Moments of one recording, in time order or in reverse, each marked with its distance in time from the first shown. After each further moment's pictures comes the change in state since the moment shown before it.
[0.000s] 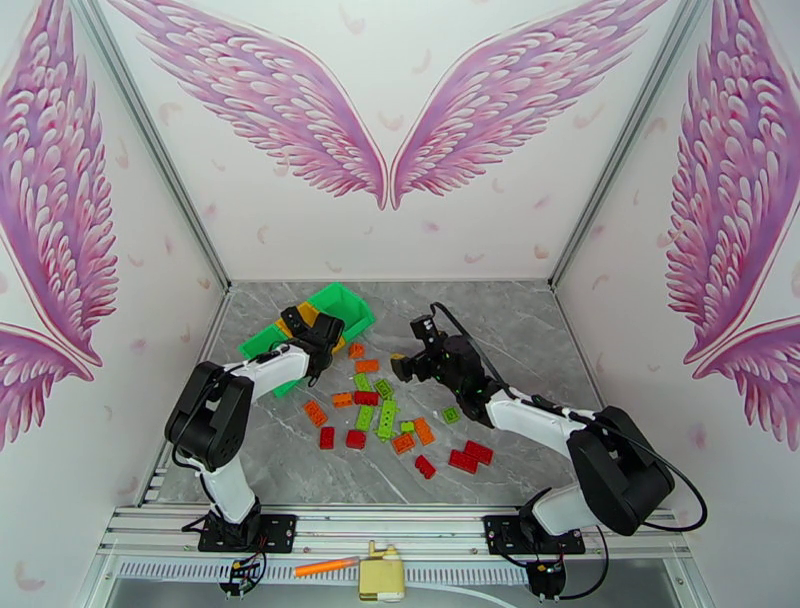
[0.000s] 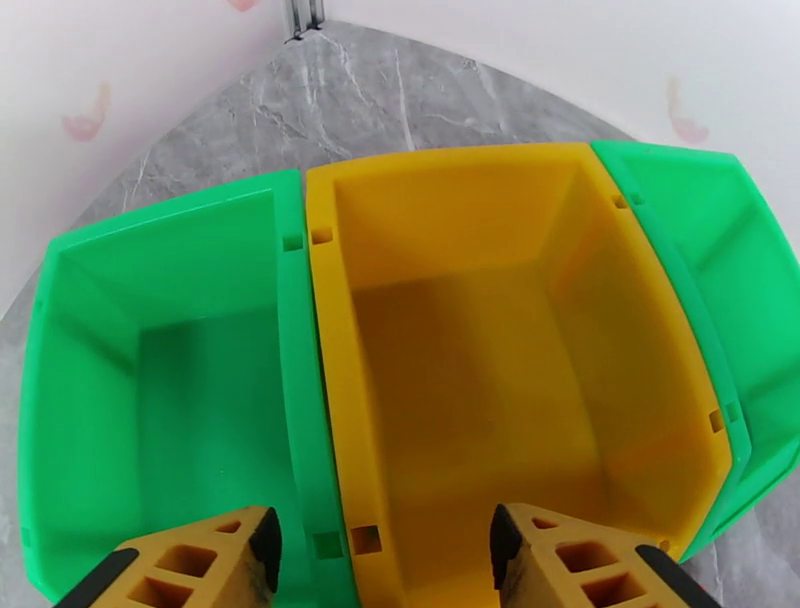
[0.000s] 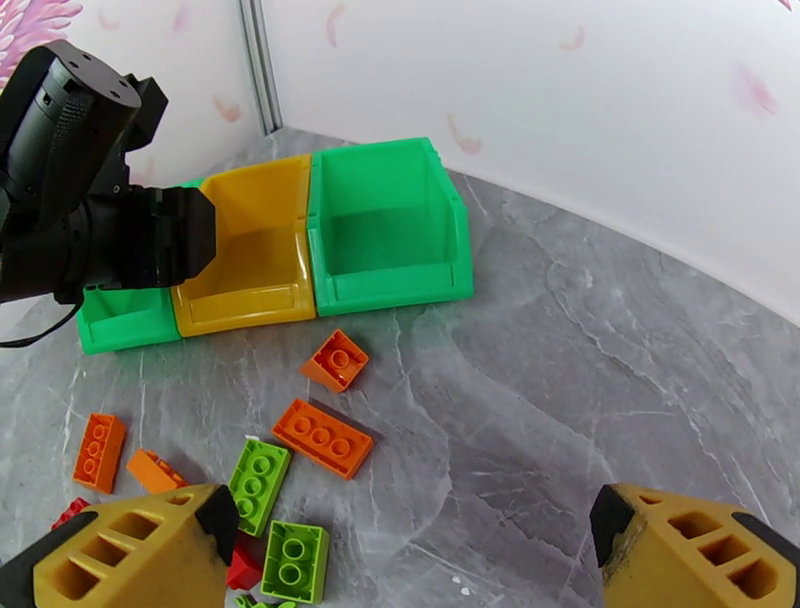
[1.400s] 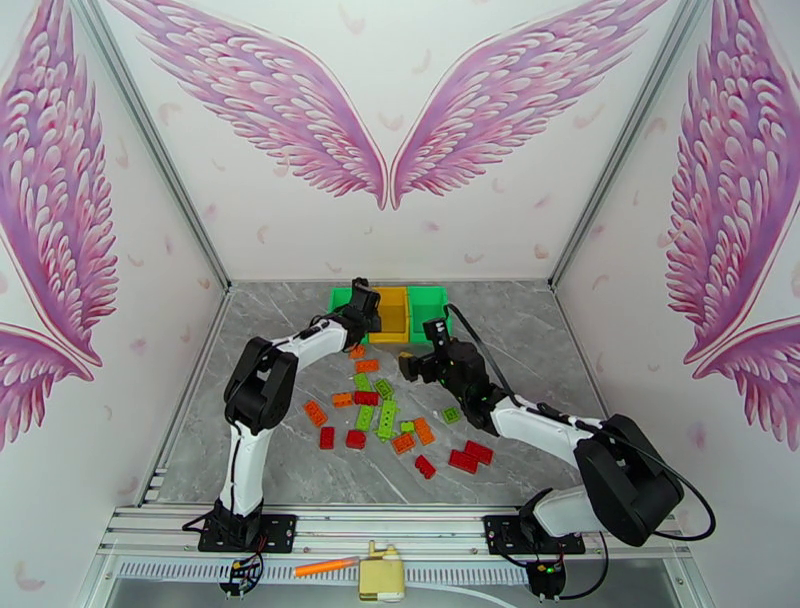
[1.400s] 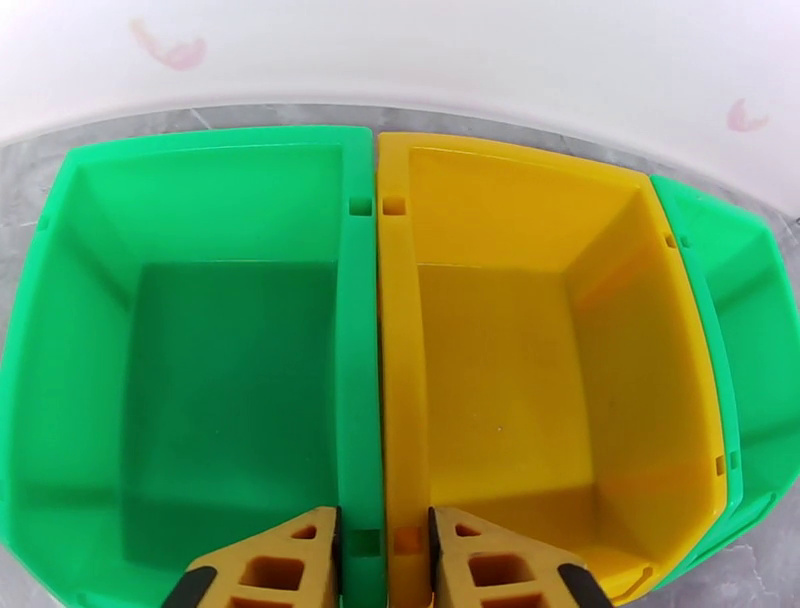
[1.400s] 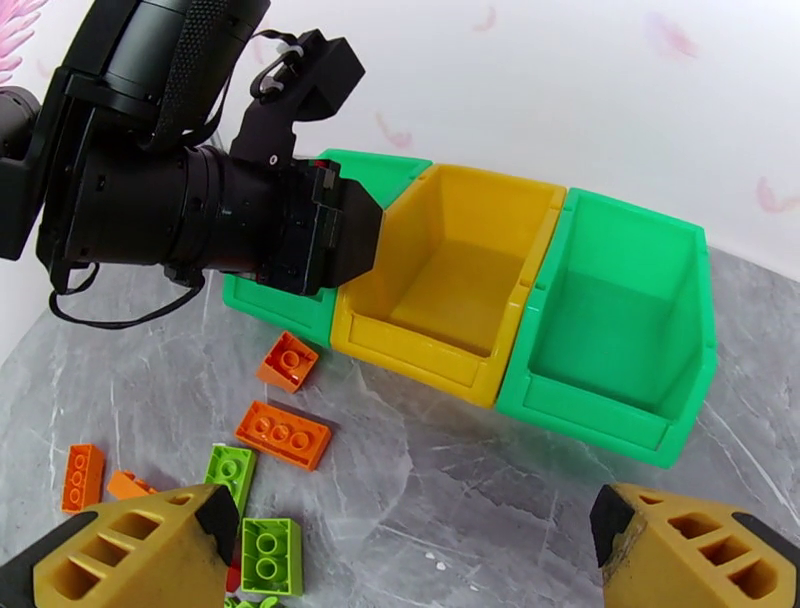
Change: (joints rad) left arm -0.102 0.348 0.485 0.114 0.484 0.380; right arm 0.002 -0.050 -0.067 -0.002 0.146 0.118
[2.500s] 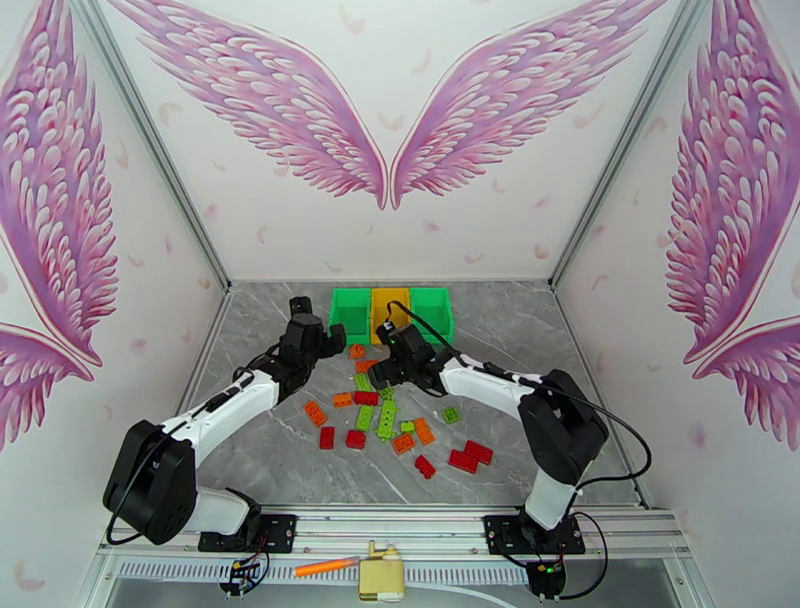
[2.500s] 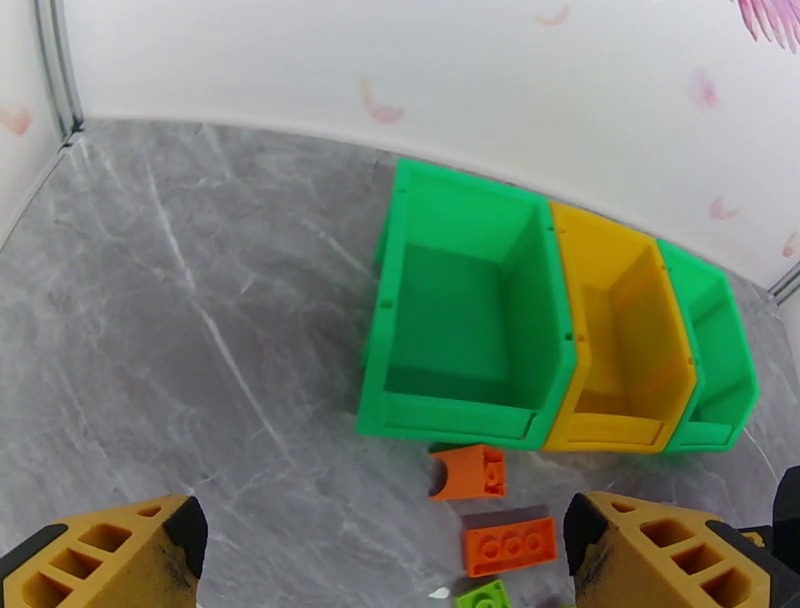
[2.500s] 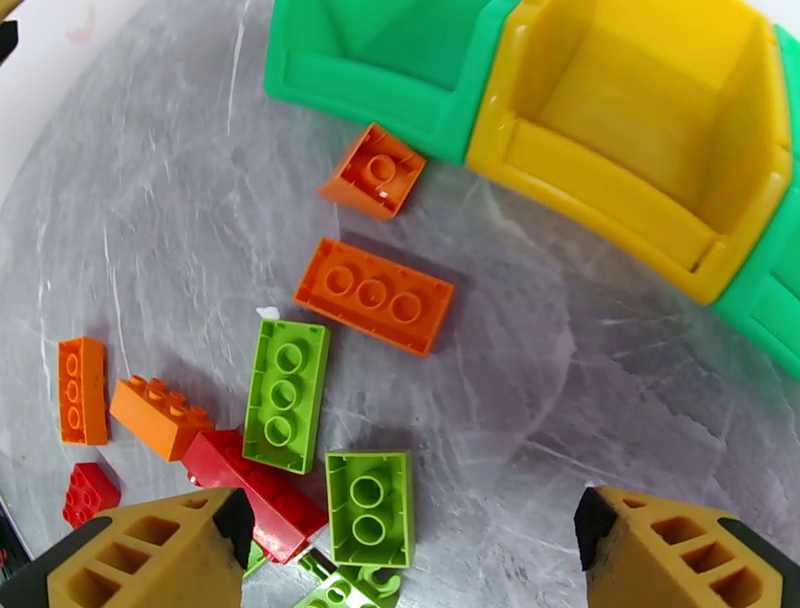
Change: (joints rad) left arm 0.087 -0.750 -0.711 0.091 -0.076 -0.042; right arm 0.145 0.402 0.571 -0.718 -0.062 0.056
